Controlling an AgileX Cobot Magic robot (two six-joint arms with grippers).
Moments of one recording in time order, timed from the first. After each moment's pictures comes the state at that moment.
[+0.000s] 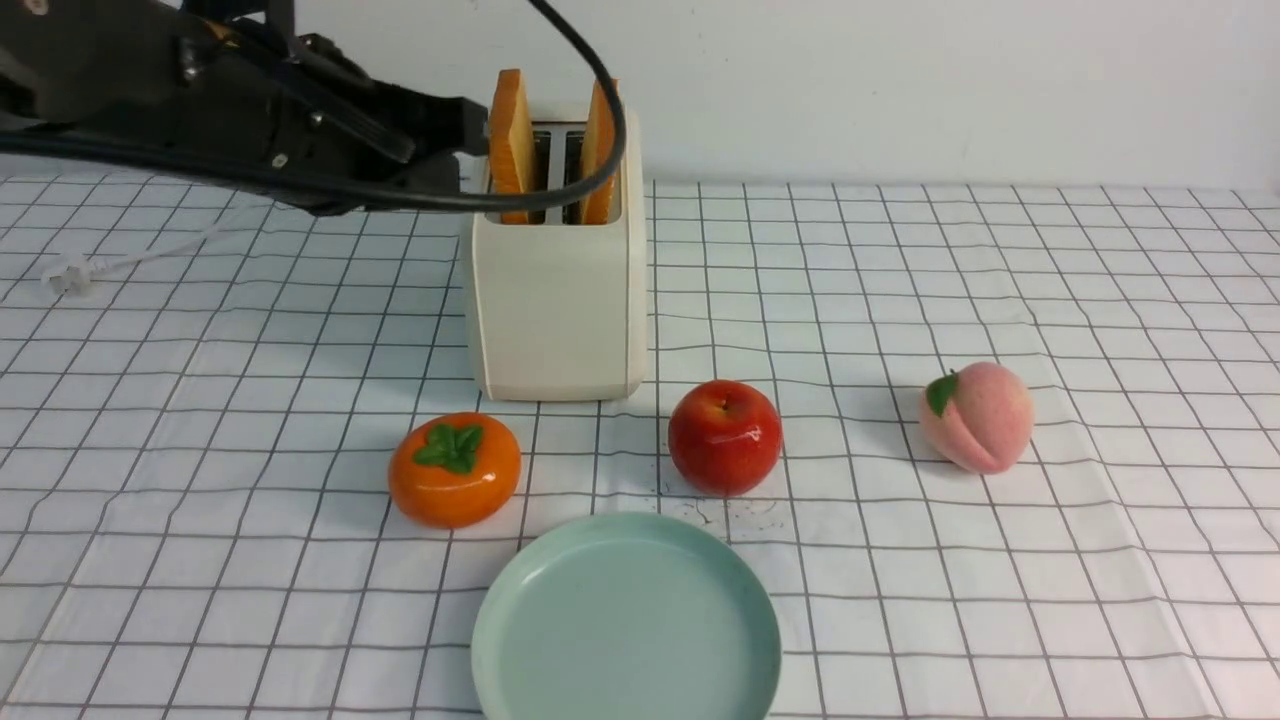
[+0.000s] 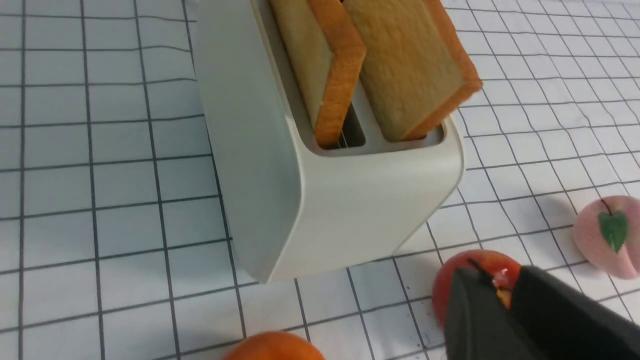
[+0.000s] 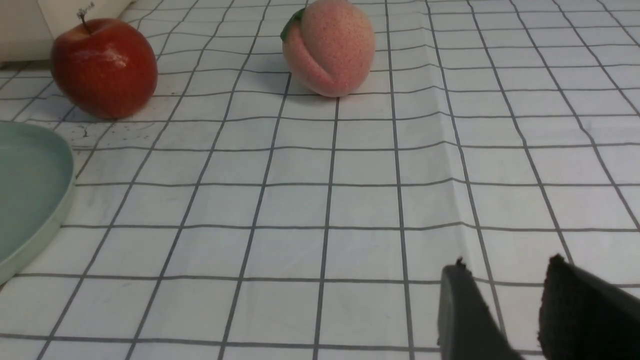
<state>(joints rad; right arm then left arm) 0.08 -0.01 0.02 0.01 0.38 0.11 -0.28 1.51 -1.35 -0.34 0.50 0.04</state>
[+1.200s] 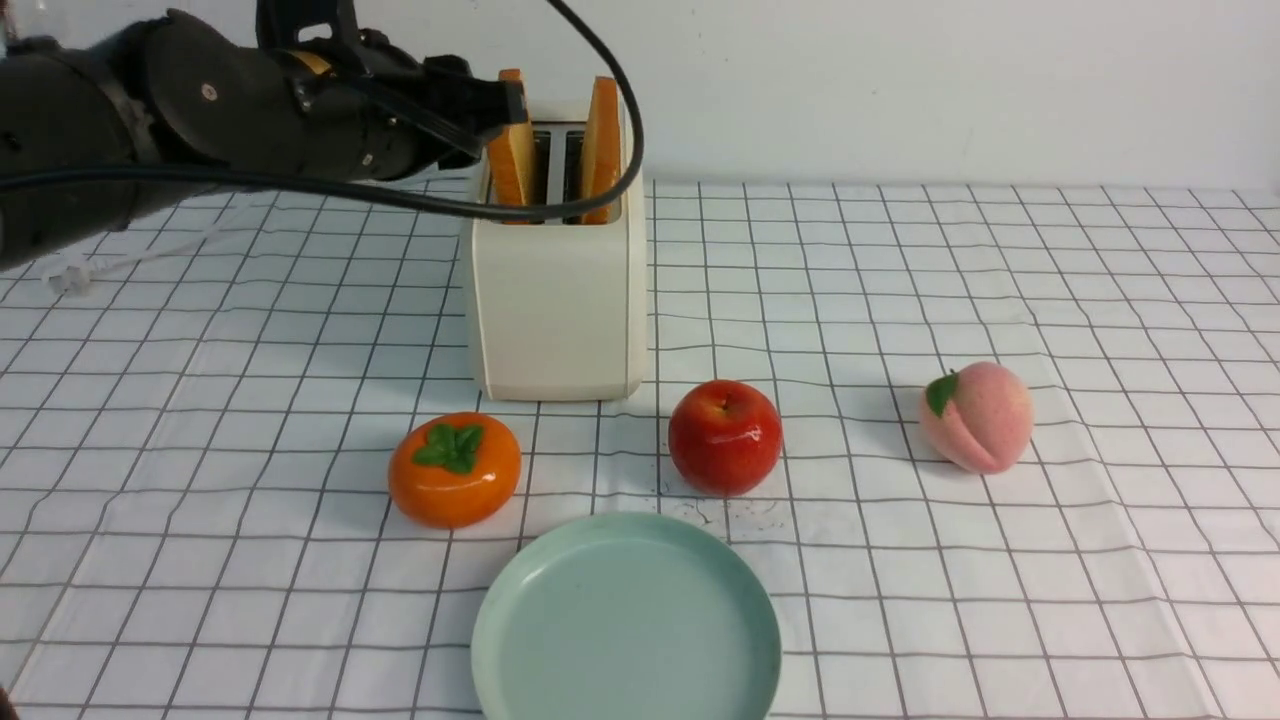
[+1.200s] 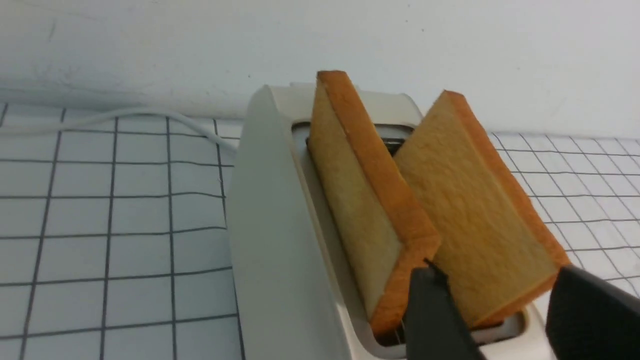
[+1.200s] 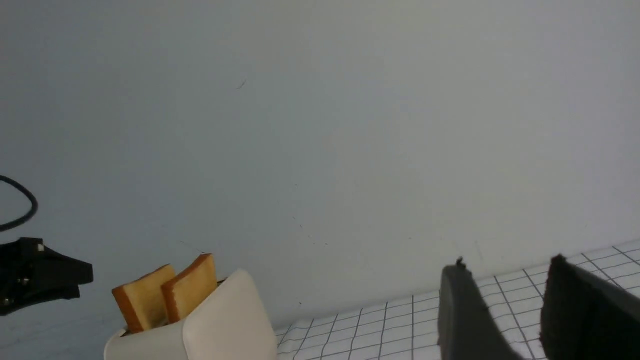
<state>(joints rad) 0.08 -0.01 0.03 0.03 -0.27 0.36 -0.28 1.68 -1.35 -0.48 0.08 0.21</state>
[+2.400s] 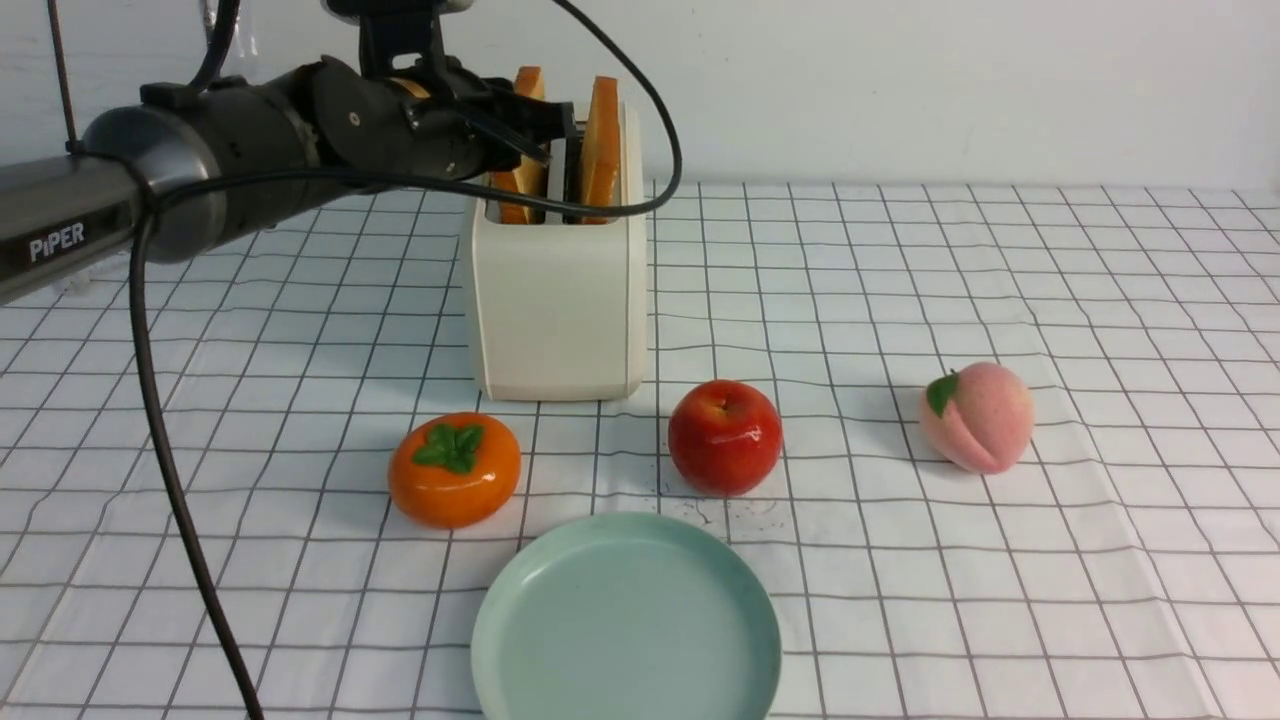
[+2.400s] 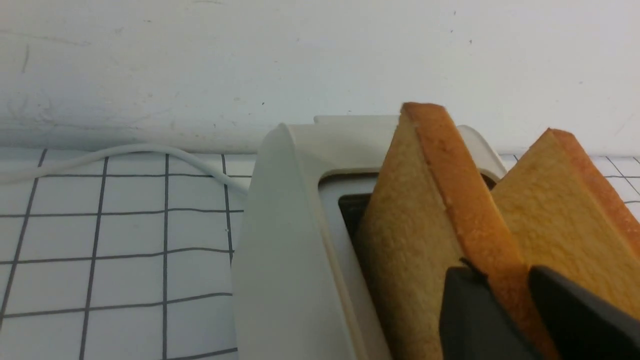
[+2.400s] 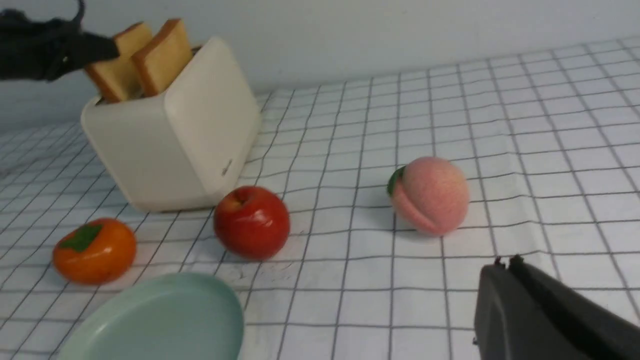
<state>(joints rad) 0.33 0.28 -0.37 -0.05 0.40 0.36 -0.28 1.97 -1.61 -0.49 0.03 0.24</state>
